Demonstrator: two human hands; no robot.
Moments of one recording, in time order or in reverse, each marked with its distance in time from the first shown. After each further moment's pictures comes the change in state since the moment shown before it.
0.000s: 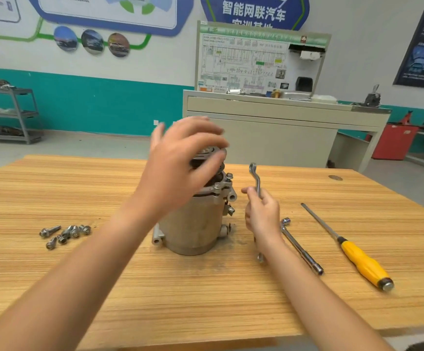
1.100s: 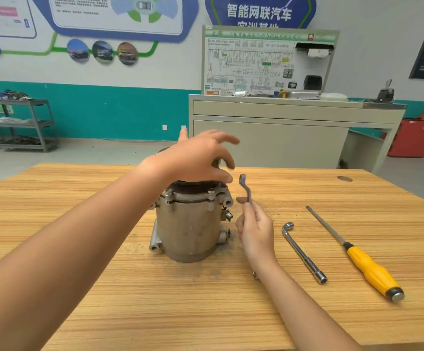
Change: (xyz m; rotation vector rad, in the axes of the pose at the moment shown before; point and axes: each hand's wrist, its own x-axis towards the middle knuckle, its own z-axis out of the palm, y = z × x) left_hand 0.059 -0.031 0.035 0.317 -0.769 -0.048; right_hand -0.025 0.004 0.004 0.039 -0.064 -0.094
